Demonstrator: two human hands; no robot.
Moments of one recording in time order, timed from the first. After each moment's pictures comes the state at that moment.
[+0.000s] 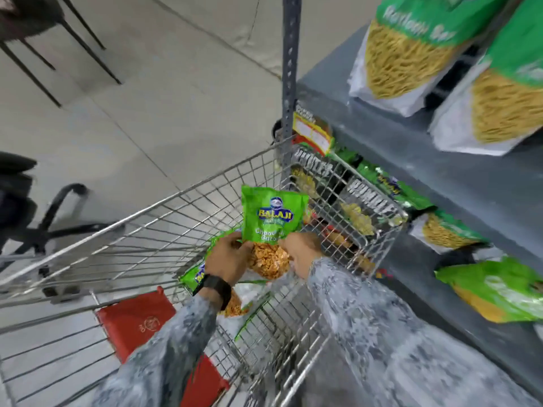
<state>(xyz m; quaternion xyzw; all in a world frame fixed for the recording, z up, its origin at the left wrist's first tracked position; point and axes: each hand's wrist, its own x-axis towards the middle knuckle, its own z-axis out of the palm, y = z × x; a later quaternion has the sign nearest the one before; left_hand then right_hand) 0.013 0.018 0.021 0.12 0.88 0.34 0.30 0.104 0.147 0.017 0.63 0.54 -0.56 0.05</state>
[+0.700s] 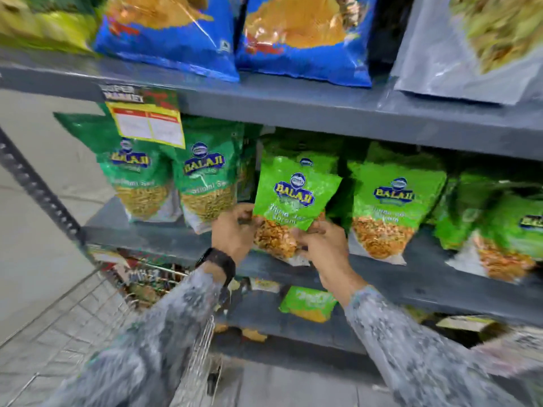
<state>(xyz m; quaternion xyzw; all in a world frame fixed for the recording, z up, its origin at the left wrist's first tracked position) 0.265 0.292 0.233 0.49 0.67 0.46 0.31 0.440 0.291 0.243 0.62 0.44 -0.48 -0.44</state>
